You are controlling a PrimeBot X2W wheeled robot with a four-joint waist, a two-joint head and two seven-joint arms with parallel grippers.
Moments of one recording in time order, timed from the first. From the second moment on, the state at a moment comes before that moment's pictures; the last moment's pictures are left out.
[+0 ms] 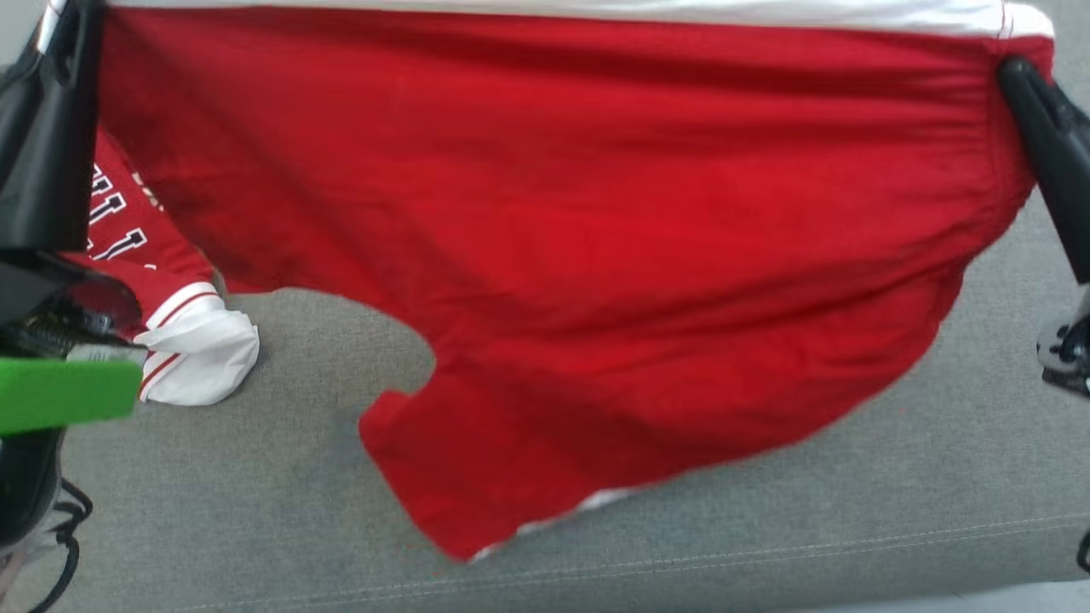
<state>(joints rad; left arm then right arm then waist) -0.41 0.61 -0.24 -0.58 -0.92 0.12 -0.02 -0.19 -0.70 0.25 -0.69 1.18 -0.08 -0.07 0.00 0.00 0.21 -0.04</state>
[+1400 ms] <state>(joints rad) -0.97 0.32 -0.51 -0.12 -0.90 -0.06 -0.03 -0.86 -0.43 0.21 -0.03 1.12 -0.08 -0.03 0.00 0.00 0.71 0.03</state>
